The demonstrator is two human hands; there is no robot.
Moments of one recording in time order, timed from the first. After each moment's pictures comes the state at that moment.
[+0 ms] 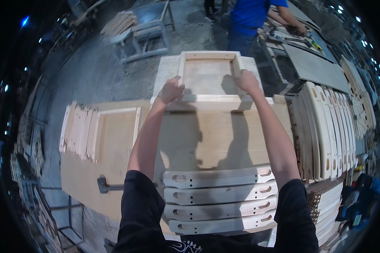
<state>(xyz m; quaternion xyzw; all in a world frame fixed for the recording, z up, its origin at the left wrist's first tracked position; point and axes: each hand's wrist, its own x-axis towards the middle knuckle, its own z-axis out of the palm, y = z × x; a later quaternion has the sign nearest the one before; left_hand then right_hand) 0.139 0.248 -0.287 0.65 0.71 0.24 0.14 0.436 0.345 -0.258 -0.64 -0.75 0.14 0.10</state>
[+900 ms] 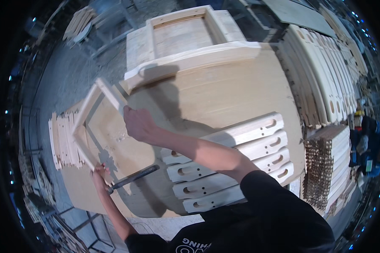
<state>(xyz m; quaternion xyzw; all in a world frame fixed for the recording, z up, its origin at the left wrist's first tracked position) -0.055 -0.158 -0.333 0.12 0.79 0.50 0.33 0.202 0.067 -0.312 -0.38 -0.83 0.31 0.25</state>
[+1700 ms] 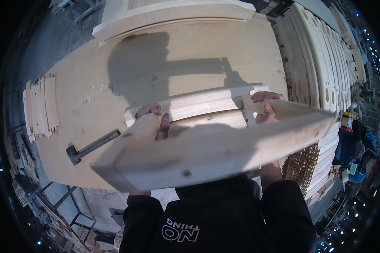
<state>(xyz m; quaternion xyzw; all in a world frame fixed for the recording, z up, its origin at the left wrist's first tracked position) 0.276 -0.083 -0.400 0.47 0.45 0.62 0.45 0.599 -0.015 -0.355 -0.38 -0.49 0.42 0.66</state>
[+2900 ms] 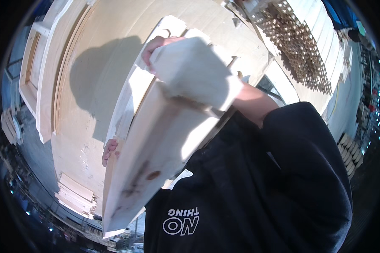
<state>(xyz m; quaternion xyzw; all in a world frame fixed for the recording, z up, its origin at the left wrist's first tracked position) 0.259 -0.088 -0.441 0.59 0.54 0.53 0.28 0.622 -0.021 -0.382 -0.43 -0.66 0.17 0.60</state>
